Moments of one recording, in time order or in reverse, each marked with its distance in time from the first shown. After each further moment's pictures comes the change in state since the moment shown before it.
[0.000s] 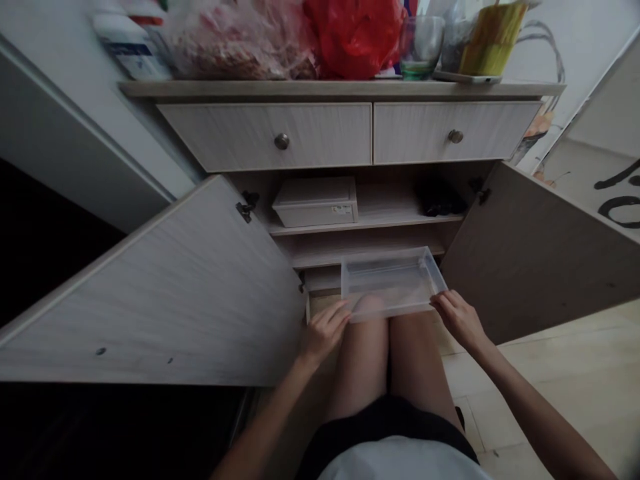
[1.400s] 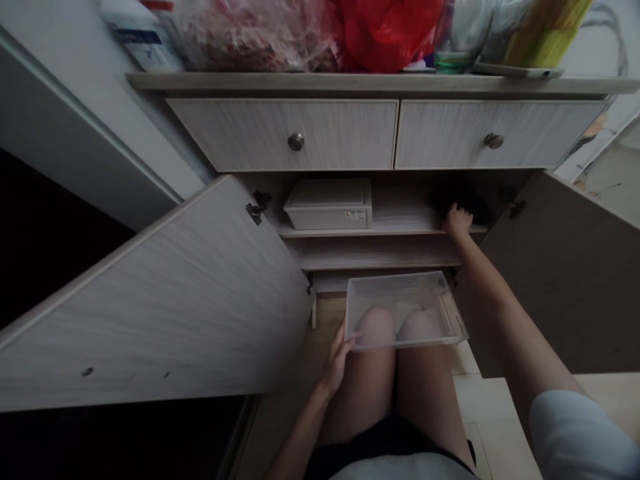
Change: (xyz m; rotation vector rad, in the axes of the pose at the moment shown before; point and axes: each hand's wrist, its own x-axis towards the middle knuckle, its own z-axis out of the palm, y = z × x) left_hand -0.037 0.017 0.030 -1.062 -0.032 -1.246; right_hand 0.276 0.151 0.092 -0.311 -0.237 0.730
